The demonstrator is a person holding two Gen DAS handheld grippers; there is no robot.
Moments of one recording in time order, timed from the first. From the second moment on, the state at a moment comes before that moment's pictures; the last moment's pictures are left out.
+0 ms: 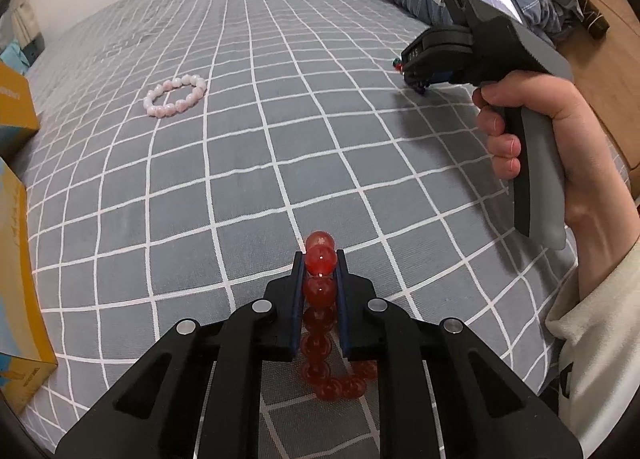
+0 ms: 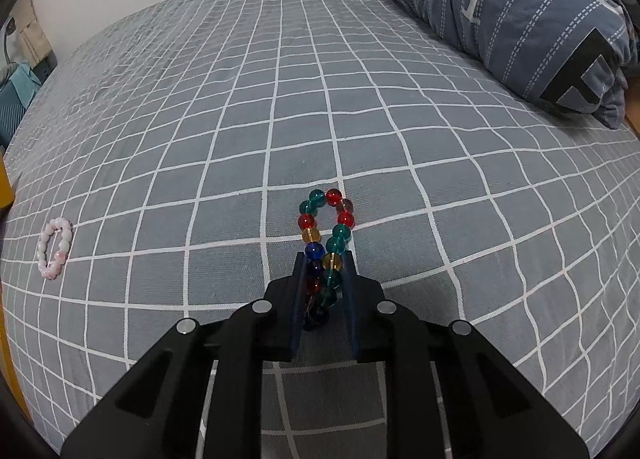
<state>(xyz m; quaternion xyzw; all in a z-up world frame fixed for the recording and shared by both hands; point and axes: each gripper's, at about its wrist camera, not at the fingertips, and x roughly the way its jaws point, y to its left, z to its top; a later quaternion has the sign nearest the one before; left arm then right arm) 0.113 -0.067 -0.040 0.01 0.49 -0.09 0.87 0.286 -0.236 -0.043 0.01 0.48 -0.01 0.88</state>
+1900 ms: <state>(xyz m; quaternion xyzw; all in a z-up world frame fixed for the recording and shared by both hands) 0.068 0.018 0.078 -0.03 0.39 -0.01 0.92 0.182 -0.177 0.076 -0.01 0.39 0.03 0.92</state>
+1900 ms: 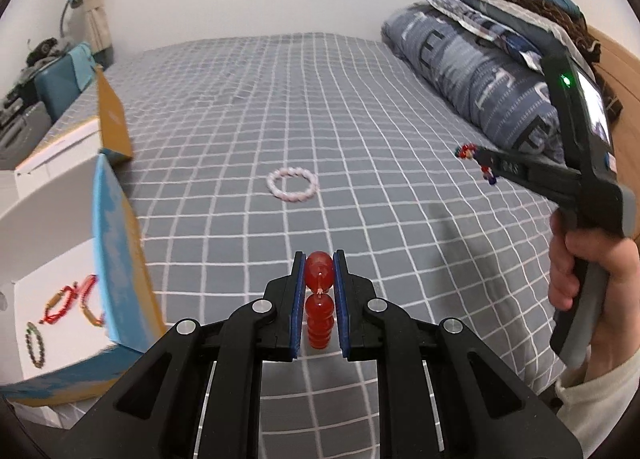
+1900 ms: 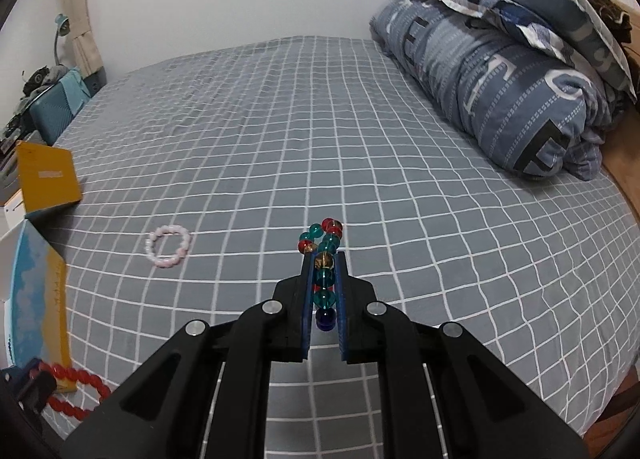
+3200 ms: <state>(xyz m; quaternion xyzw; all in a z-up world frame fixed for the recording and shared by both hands) -0.021 0.291 0.118 -0.12 0.34 0.21 0.91 0.093 0.147 0.109 -0.07 0.35 0.27 0.90</state>
